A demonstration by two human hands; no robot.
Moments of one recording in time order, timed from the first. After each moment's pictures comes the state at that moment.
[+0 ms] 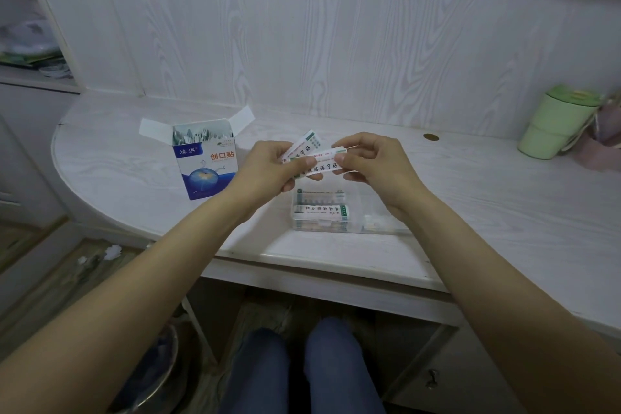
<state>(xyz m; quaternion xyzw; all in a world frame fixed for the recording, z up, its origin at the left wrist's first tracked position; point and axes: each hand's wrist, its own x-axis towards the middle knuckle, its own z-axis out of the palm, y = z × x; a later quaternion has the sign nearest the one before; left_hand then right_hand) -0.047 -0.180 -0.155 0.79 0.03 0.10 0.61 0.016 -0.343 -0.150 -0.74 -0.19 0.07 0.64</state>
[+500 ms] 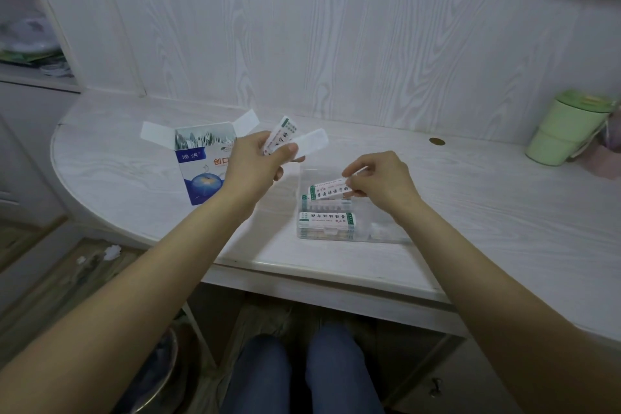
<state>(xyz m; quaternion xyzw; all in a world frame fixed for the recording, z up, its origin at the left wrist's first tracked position) -0.029 -0.160 -0.161 0.74 0.10 0.22 0.63 0.037 -0.336 -0.166 -0.87 -0.14 0.02 0.47</state>
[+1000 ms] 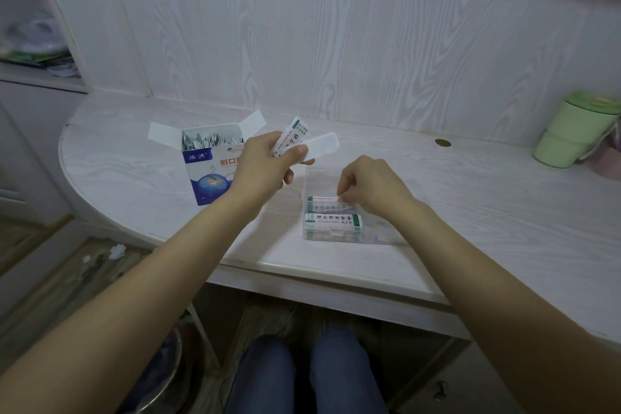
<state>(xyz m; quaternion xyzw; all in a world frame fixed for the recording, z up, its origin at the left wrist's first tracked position) -0.031 -0.161 -0.160 0.76 0.08 0.21 0.61 0.039 -0.316 -0.163 -0.95 -0.25 0.02 0.20</state>
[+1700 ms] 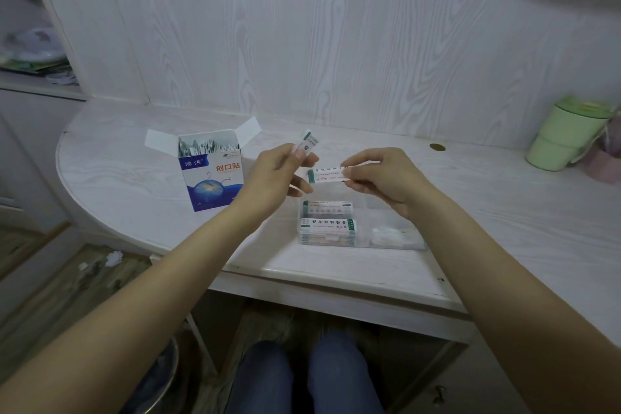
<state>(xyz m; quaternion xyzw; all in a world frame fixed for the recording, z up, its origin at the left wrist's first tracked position) -0.029 -0.171 -0.166 0.78 0.04 0.16 0.60 0.037 -0.338 -0.143 -0.74 -0.12 0.15 0.64</state>
